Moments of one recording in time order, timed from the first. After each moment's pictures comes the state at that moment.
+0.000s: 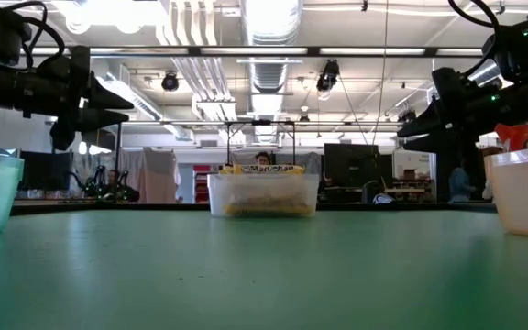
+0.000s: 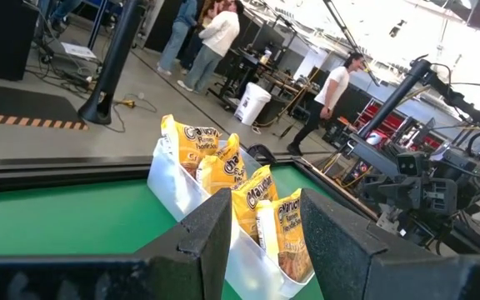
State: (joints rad) left arm 0.40 0.08 0.02 0.06 -0.27 -0.51; right arm -0.36 0.56 0.02 0.35 0.18 0.58
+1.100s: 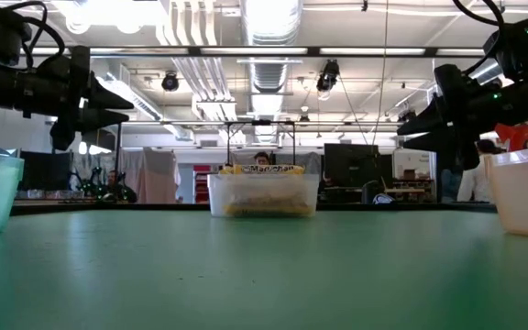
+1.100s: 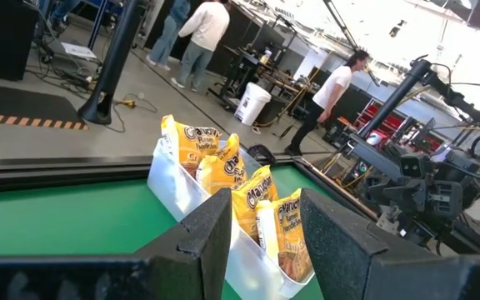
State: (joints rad) left arm 0.40 0.08 0.02 0.06 -0.27 -0.51; right arm -0.32 0.56 0.02 0.35 0.18 0.58
